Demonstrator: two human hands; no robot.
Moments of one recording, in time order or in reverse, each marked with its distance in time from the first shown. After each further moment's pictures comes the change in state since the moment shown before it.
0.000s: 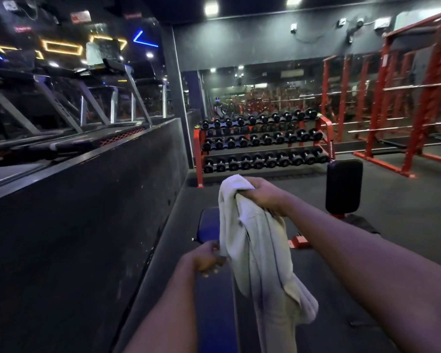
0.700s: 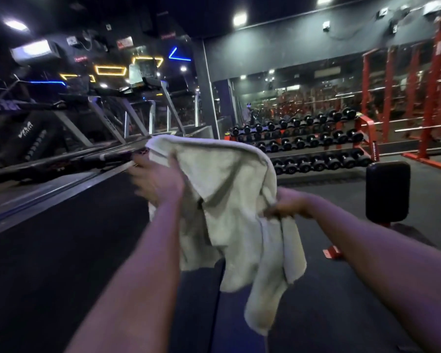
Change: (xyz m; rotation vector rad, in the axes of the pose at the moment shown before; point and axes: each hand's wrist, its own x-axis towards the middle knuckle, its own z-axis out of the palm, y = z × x) left_hand -0.111 0.098 -0.150 0.025 1.529 -0.098; right_hand -0.001 -0.001 -0.016 -0.112 -0.158 0.086
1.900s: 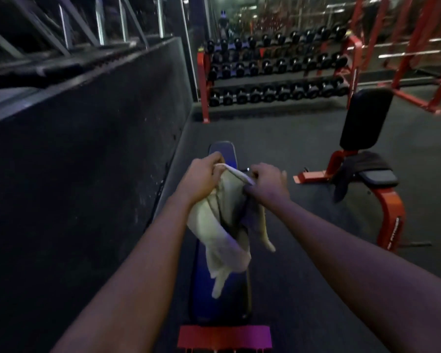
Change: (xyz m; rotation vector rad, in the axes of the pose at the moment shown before) left_hand -0.107 -0.117 0.087 -0.185 -0.927 0.679; right_hand -0.007 0.082 0.158 -0.470 0.445 0.178
